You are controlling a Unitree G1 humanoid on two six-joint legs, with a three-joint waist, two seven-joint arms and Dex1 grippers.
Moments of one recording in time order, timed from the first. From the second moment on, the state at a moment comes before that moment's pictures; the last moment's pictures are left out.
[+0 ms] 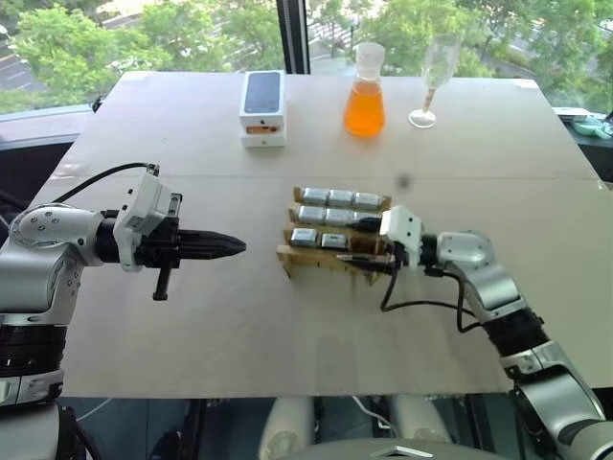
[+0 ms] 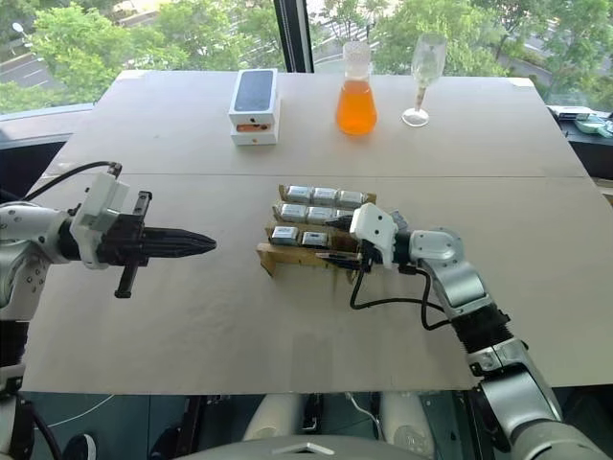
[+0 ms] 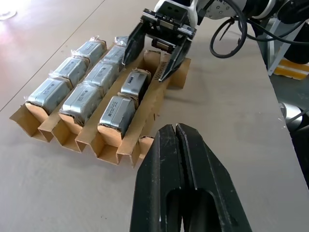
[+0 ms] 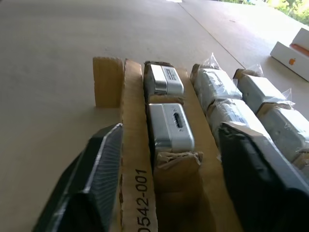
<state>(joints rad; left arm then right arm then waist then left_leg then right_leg) -0.34 1.00 0.19 0.01 -0.57 0.33 -1.56 -0.49 -0.36 0.26 0.08 0.21 0.04 1.03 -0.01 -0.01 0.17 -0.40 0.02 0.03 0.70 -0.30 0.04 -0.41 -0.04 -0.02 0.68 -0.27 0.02</state>
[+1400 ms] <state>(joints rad) -0.53 0.93 0.11 -0.13 -0.63 0.52 -1.42 -0.30 -0.29 0.03 0.13 0.12 0.15 0.49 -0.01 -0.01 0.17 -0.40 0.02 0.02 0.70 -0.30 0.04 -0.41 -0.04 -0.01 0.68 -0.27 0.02</state>
